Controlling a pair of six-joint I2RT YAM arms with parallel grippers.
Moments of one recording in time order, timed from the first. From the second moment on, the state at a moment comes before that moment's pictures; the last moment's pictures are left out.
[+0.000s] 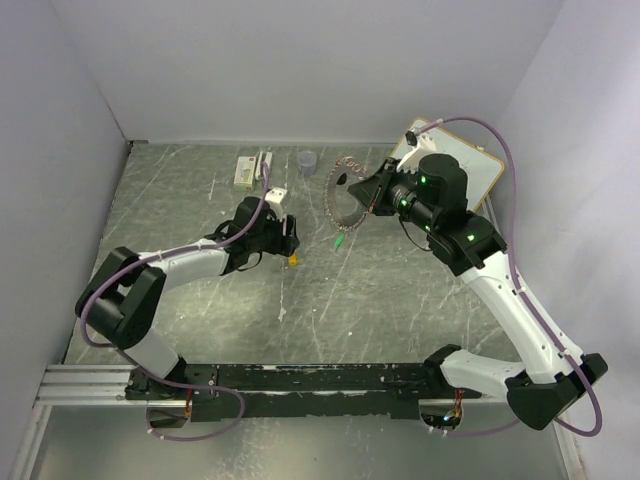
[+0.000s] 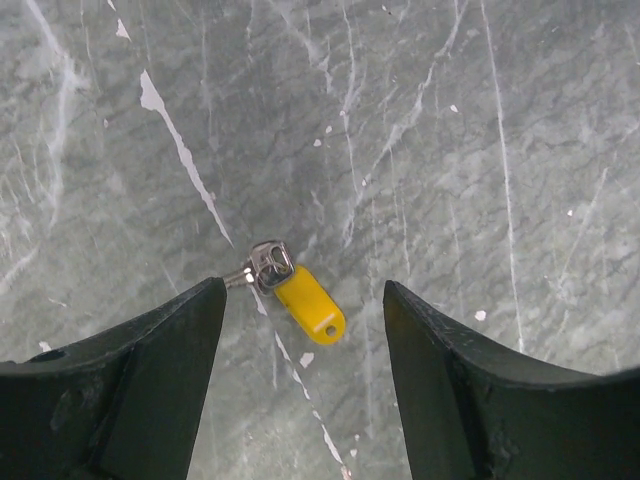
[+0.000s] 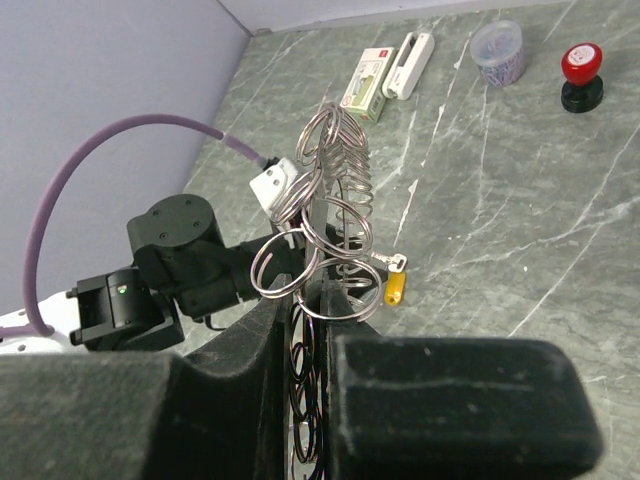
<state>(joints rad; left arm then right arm) -0.59 1.59 0.84 0.15 0.04 -0.26 0.54 1.11 1.31 -0.46 -0.07 0.54</state>
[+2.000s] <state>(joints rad) -0.65 1.81 0.90 0.22 -0.03 -0.10 0.49 1.11 1.28 -0.46 -0.11 0.52</state>
